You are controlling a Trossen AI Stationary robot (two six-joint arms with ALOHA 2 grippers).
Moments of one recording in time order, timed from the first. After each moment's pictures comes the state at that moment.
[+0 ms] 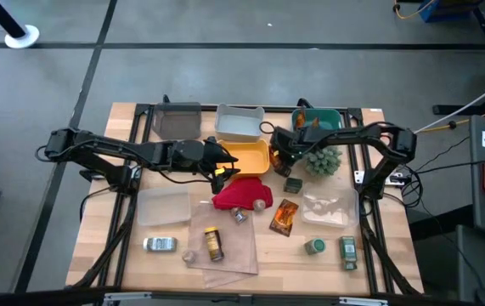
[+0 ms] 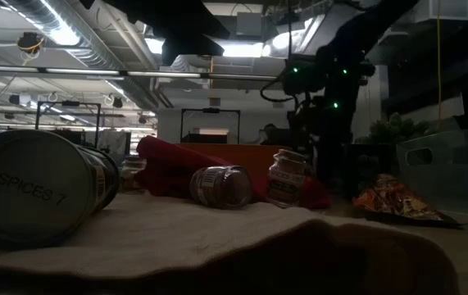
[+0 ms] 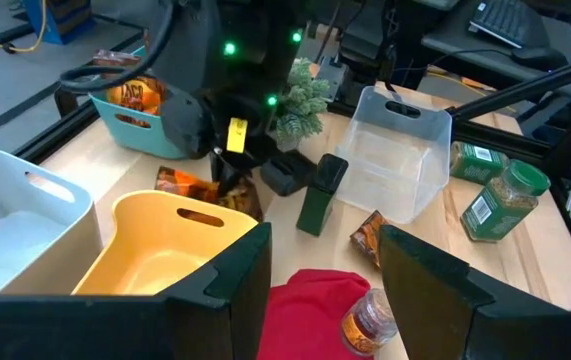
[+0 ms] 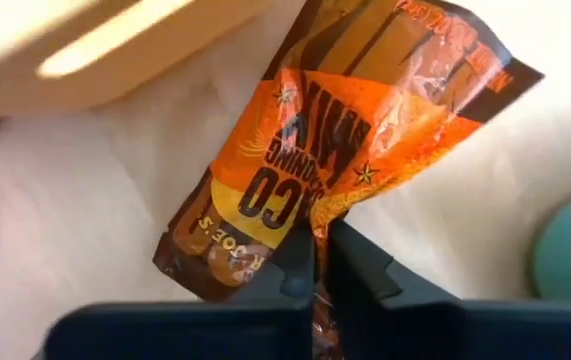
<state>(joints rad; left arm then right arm) -0.02 1.30 0.90 0.01 -0.20 -0.25 -0.33 1.69 1.04 -0.64 0.06 0.12</state>
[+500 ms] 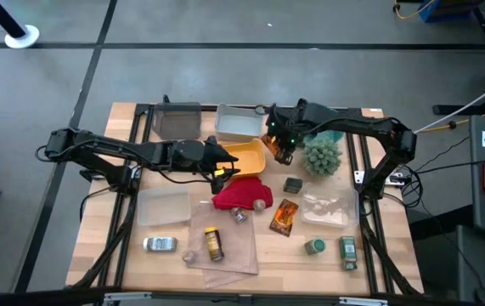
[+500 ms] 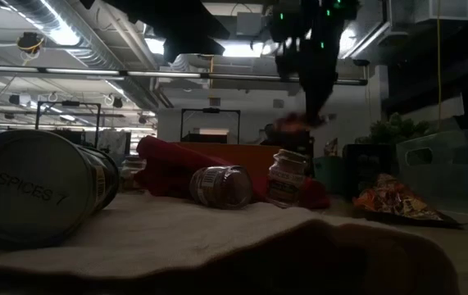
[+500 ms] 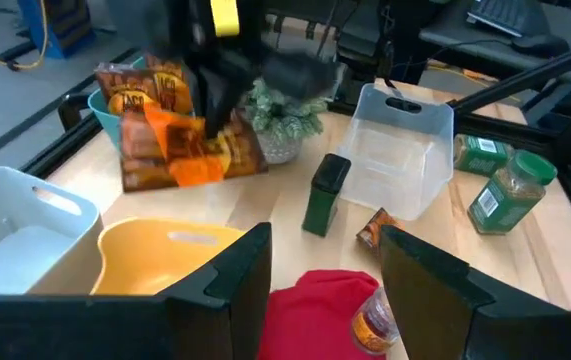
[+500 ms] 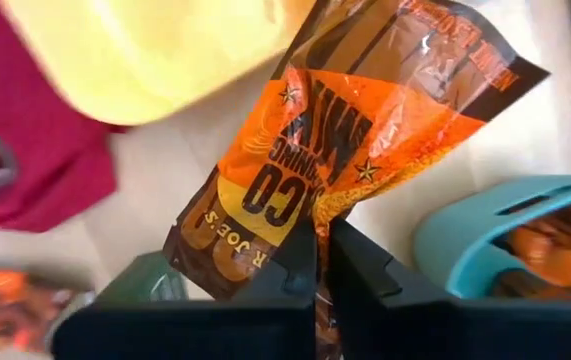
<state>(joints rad) -0.02 1.30 0.90 0.01 -0.20 -0.17 -0.33 1.69 1.50 -1.12 0.03 -0.01</state>
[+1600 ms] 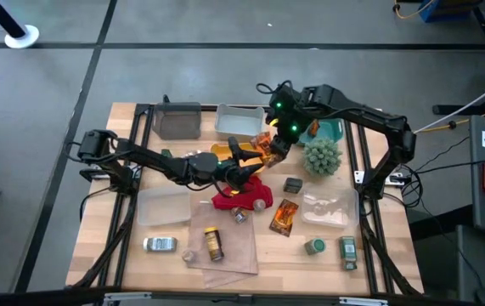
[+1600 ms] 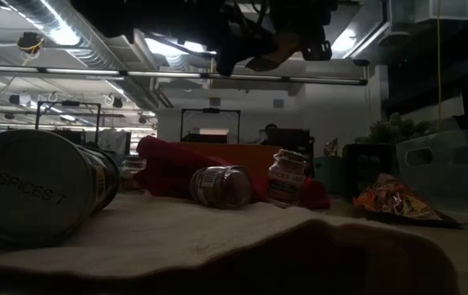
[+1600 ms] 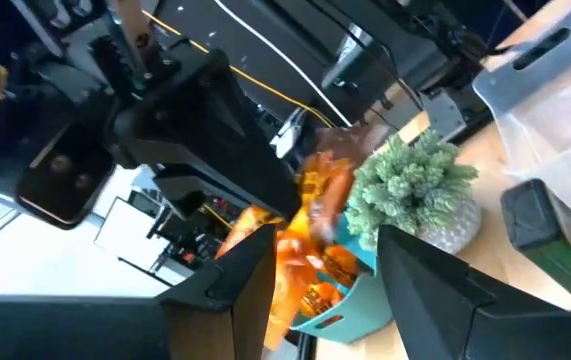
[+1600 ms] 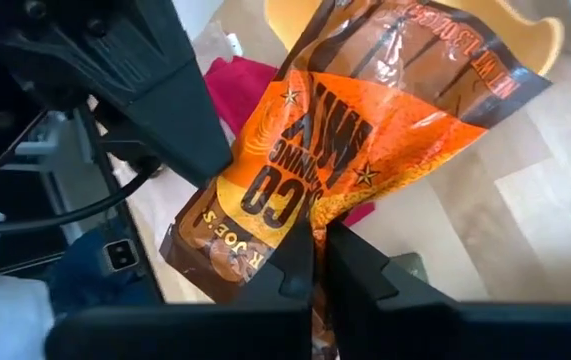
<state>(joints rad) -0.06 1.65 0.90 0.75 -0.43 0.90 -0.33 1.70 1.81 -1.27 -0.47 0.29</state>
